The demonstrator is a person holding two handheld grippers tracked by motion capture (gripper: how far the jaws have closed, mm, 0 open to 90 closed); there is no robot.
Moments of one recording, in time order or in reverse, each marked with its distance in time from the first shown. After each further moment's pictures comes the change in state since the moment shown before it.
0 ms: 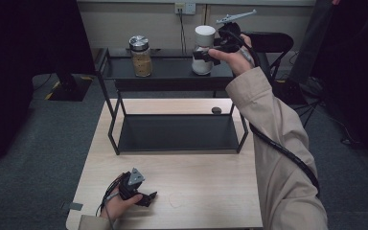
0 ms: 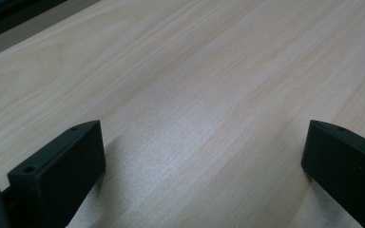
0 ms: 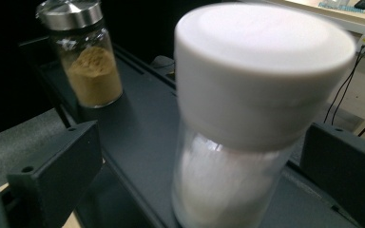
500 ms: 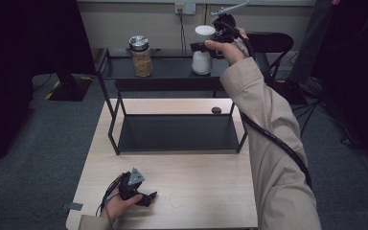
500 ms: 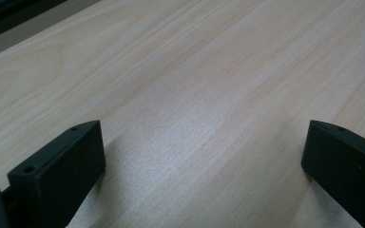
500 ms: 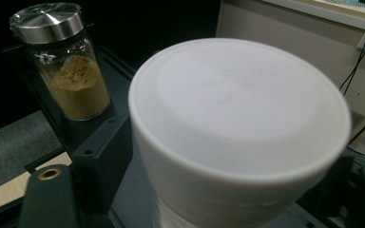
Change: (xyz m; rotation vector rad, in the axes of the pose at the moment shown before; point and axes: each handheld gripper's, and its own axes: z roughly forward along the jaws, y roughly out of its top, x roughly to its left) left arm 0.000 0.000 0.000 0.000 0.001 0.000; right arm -0.013 0.025 0.020 0.033 0.002 -0.002
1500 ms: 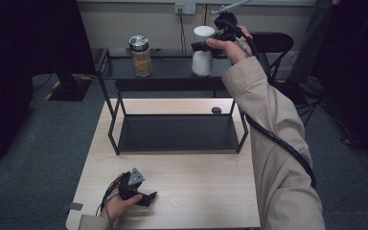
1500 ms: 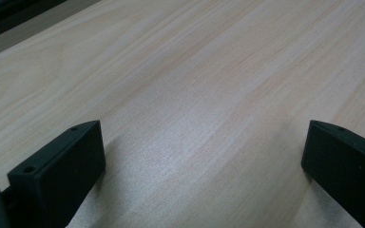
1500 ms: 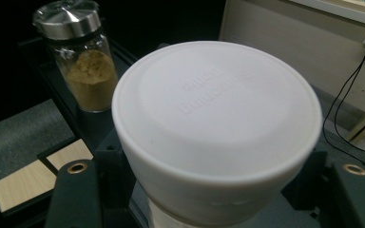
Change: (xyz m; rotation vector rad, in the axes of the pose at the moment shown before) left arm 0.000 0.000 0.000 -0.001 -0.001 0.000; right arm 0.004 0.011 -0.012 0.035 0.014 -0.012
